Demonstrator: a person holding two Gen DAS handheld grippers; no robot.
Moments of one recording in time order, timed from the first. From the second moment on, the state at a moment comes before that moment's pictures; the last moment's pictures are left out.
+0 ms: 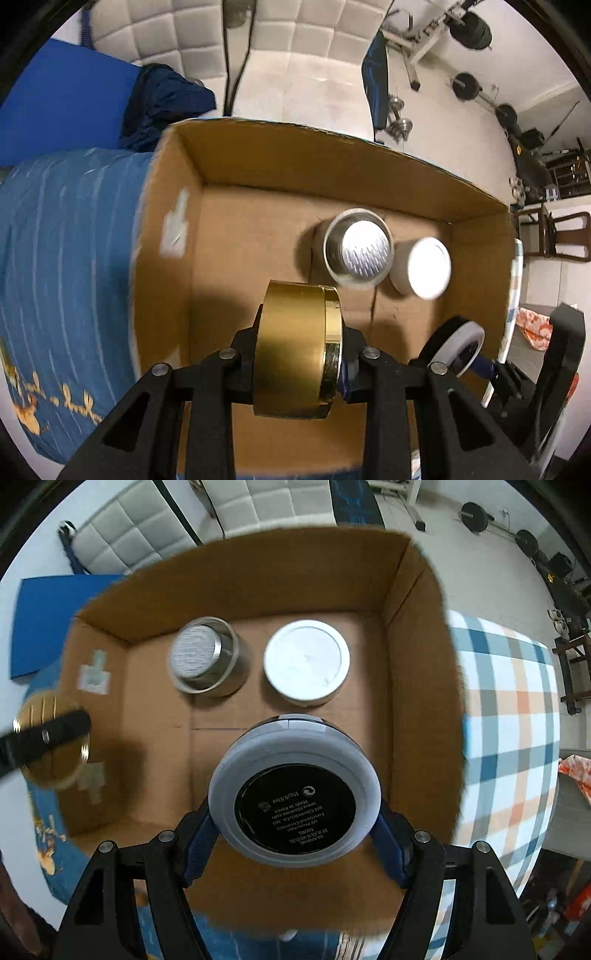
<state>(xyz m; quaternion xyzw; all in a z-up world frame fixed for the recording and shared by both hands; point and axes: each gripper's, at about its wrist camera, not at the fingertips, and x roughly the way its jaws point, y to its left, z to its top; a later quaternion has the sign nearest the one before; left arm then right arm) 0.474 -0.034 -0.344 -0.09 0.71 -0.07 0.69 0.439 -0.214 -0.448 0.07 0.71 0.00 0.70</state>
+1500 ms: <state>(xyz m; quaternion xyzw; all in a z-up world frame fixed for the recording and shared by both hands) 0.493 -0.024 -0.338 -0.09 0.72 -0.08 0.68 0.452 -0.212 -0.464 0.05 0.74 -0.02 0.67</state>
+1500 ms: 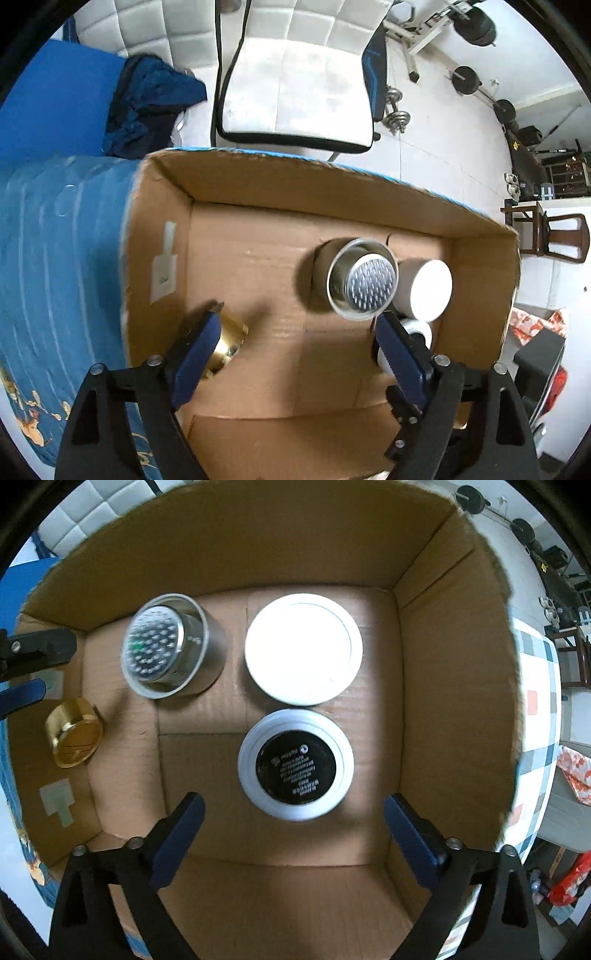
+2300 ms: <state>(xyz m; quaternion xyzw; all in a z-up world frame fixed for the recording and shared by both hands) 0.307 -0.014 -0.216 -0.03 0.57 -0.03 0.82 0.323 -0.207 -0.326 0.05 0.62 -0.03 0.78</state>
